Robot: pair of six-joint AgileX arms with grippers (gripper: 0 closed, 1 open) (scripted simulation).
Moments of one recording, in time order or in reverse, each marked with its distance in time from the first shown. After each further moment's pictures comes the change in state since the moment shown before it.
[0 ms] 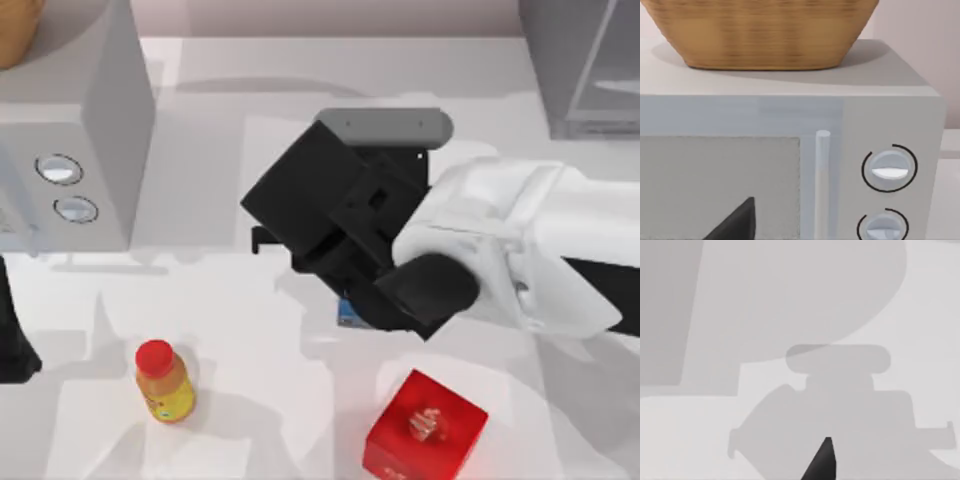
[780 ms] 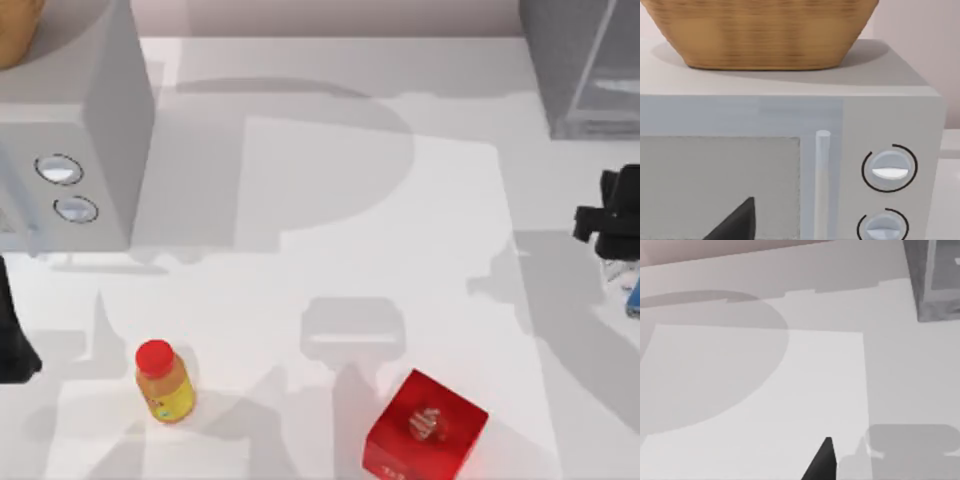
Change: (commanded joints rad) left arm 0.000 0.000 0.000 0.000 0.000 0.000; right arm -0.458 -0.846 -0.618 0.276 -0.361 -0.391
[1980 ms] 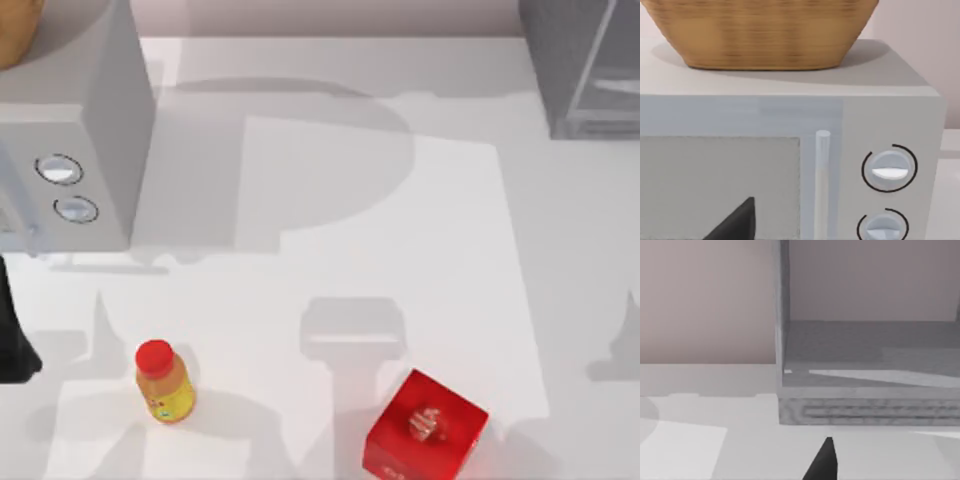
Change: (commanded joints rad) left arm 0.000 0.000 0.000 0.000 0.000 0.000; right arm -0.528 -0.874 -0.656 0.286 -0.333 -0.409
